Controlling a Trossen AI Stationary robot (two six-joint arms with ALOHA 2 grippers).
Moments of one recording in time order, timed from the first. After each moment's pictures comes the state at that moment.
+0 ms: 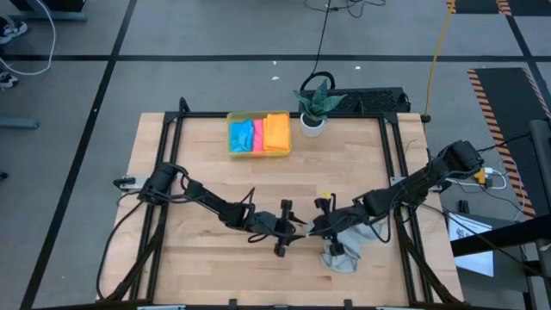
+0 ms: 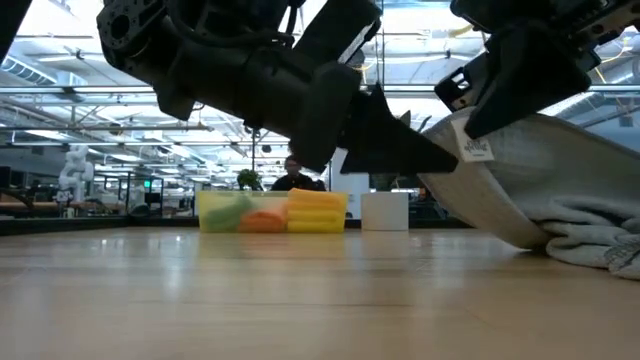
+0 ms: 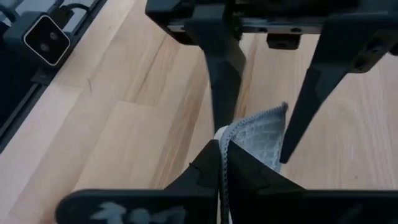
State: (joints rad) left arm -0.30 2.09 1.07 0.68 -0.21 0.23; right arm 0.42 1.45 0.70 0.00 0.07 0.16
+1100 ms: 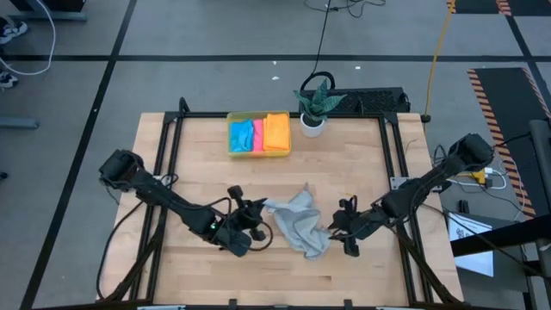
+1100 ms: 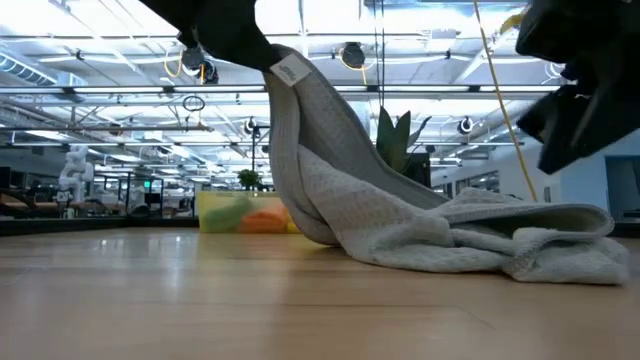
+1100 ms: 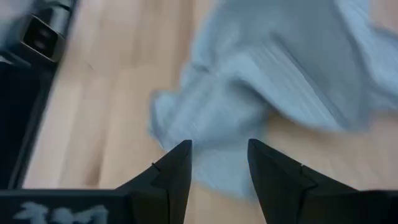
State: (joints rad) left arm -0.50 1.68 1.07 -0.19 -1.07 -0.21; right arm 0.56 1.27 0.53 -0.09 0.21 0.60
